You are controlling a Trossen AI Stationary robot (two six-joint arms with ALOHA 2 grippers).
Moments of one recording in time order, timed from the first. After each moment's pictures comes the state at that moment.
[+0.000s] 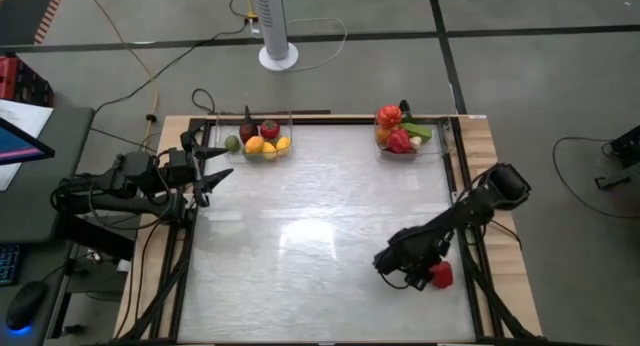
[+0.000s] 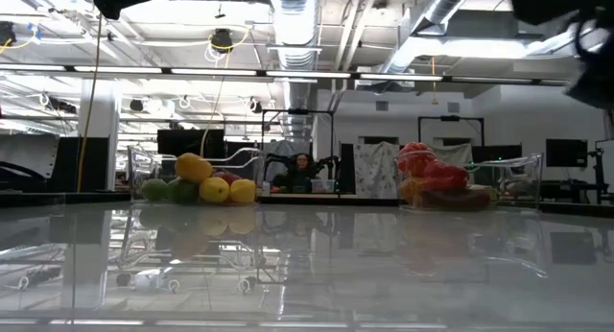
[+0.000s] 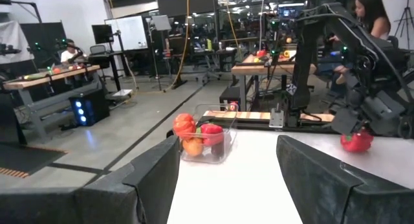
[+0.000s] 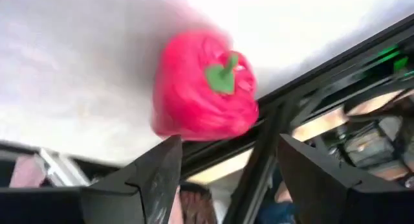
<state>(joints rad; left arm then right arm) 0.01 0.30 0.59 -0.27 -0.32 0.09 0.51 1.75 1.16 -1.45 -0.43 1.05</state>
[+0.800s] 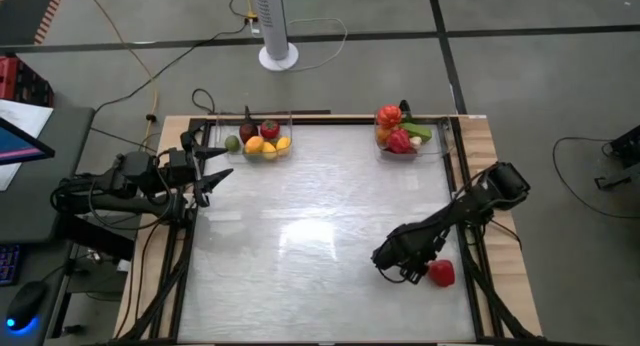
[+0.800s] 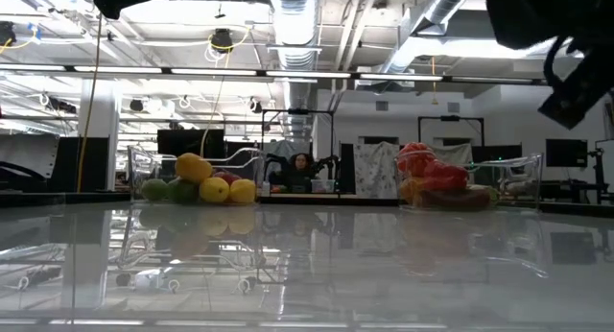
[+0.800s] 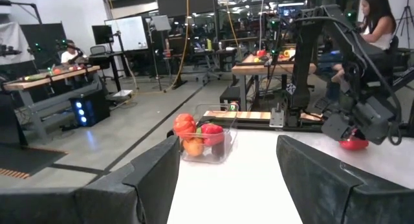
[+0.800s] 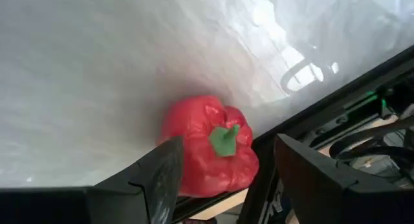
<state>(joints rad) 0.01 0.30 0.59 -0.27 -0.32 0.09 0.46 1.75 1.10 -1.36 -0.32 1.07</state>
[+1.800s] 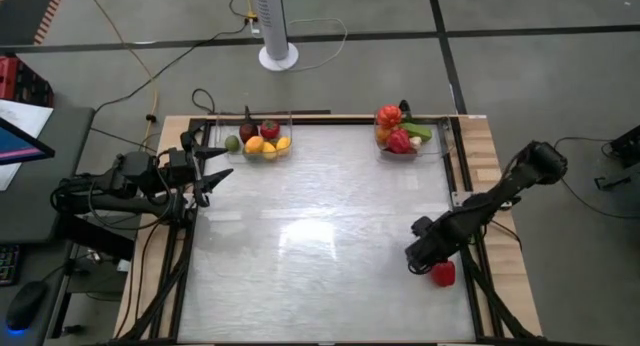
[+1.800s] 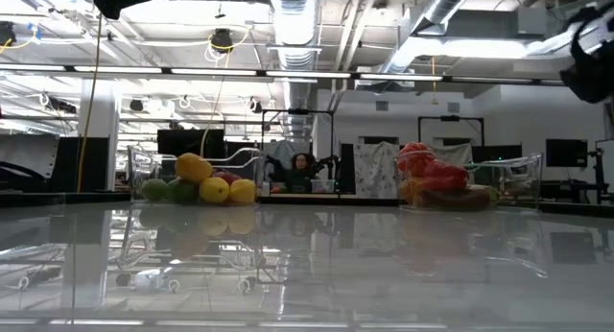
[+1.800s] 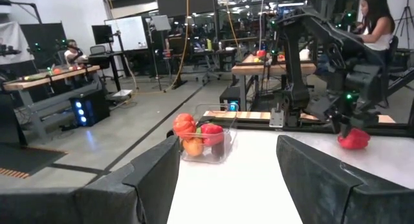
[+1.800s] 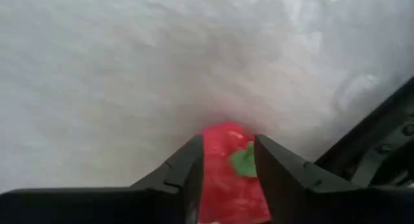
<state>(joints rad) 0.01 0.30 0.59 -0.27 -0.32 0.09 0.58 1.32 0.81 -1.05 -0.16 1.58</state>
